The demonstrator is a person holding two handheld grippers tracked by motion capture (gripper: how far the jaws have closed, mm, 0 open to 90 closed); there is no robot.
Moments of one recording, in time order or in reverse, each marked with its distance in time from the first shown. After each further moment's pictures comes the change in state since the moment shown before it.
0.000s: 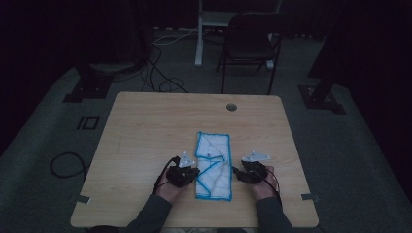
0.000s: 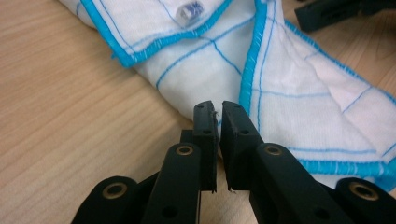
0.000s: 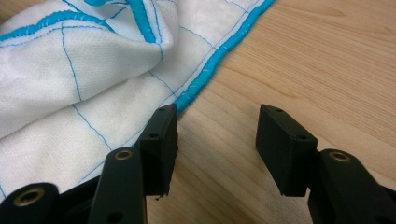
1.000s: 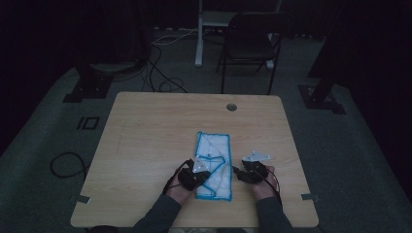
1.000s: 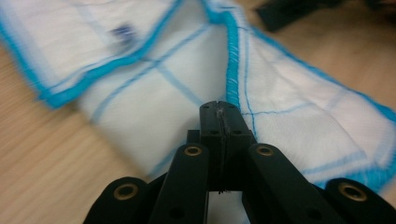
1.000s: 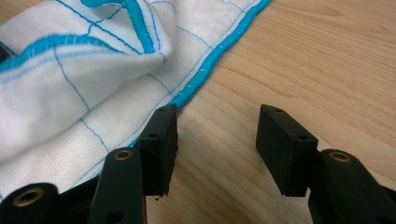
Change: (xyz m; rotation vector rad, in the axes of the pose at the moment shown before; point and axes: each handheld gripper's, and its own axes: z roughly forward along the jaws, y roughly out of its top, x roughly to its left) left arm -0.032 0.013 0.020 0.001 -0.035 0.137; right arm -0.001 0.000 0.000 -0.002 -0.005 0.007
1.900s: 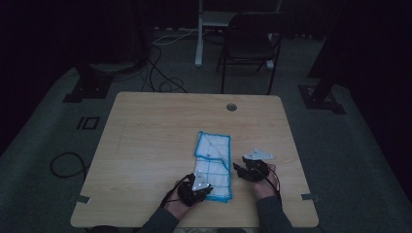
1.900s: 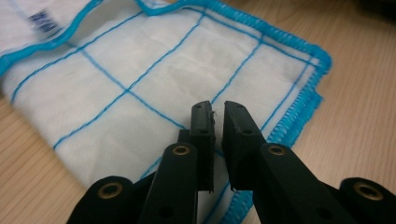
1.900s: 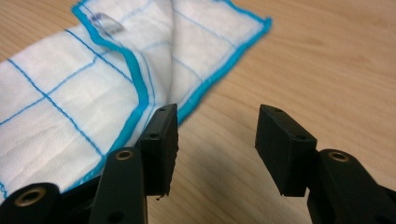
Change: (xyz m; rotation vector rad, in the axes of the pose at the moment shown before) left arm -0.030 -0.025 -0.018 -0.019 -0.030 0.067; right arm 0.000 0.010 -0.009 -0.060 -0.006 0.007
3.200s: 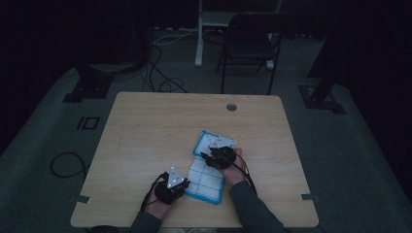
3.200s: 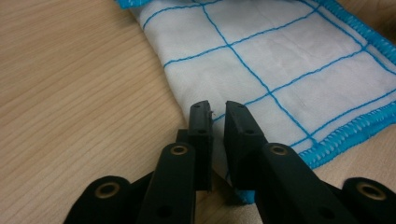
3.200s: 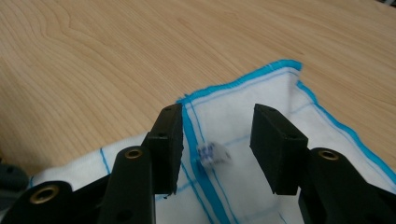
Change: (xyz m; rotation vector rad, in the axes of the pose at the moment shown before) left arm 0.035 -0.040 -0.033 -0.035 0.164 -0.176; right arm 0.066 0.074 0.053 -0.052 0.135 -0.160
